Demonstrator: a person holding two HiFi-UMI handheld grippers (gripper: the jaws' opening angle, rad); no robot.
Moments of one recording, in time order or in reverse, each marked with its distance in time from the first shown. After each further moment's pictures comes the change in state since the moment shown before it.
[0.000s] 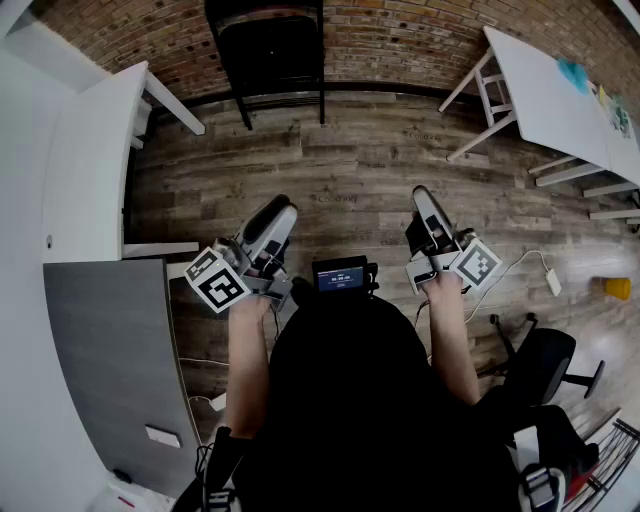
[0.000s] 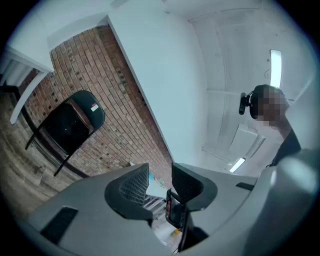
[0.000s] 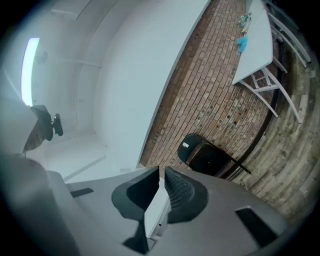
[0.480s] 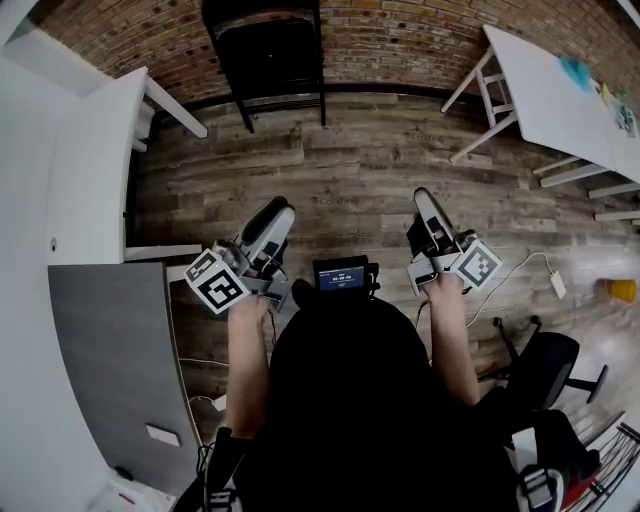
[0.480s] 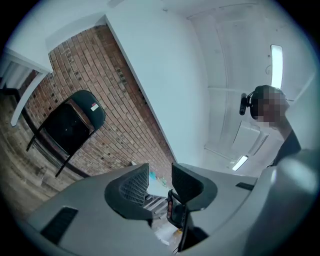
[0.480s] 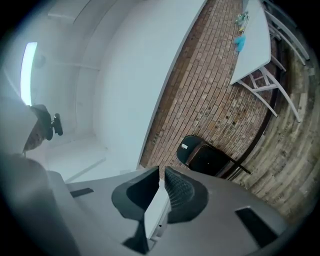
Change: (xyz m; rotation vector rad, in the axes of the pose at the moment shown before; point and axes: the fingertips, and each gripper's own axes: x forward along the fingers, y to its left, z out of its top) left arm 0.012 0.001 -0.007 0.015 0.006 0.023; right arm -0.009 -0.016 0.012 0.017 -0.006 0.004
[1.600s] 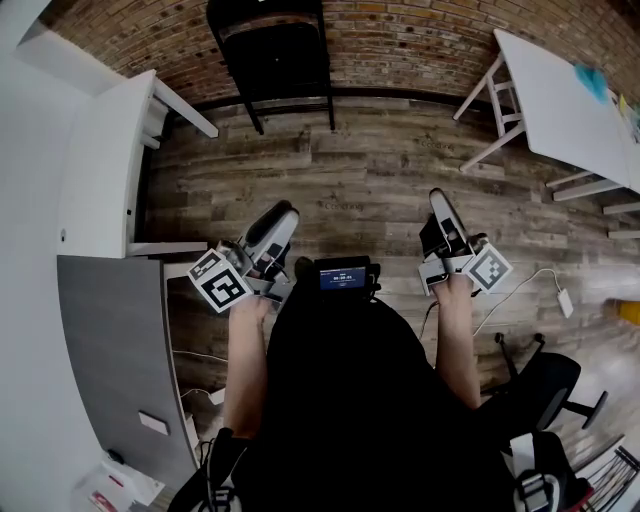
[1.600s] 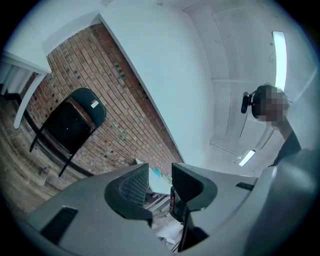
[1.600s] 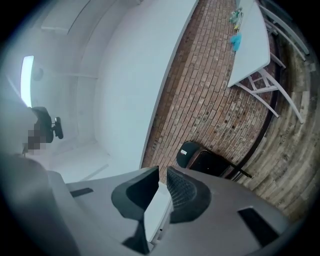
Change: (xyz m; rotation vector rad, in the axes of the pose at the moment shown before) left arm 0.054 -0.011 -0.032 0.027 0.033 0.073; right arm -0.025 -0.047 0.068 0.043 -0.024 0.036
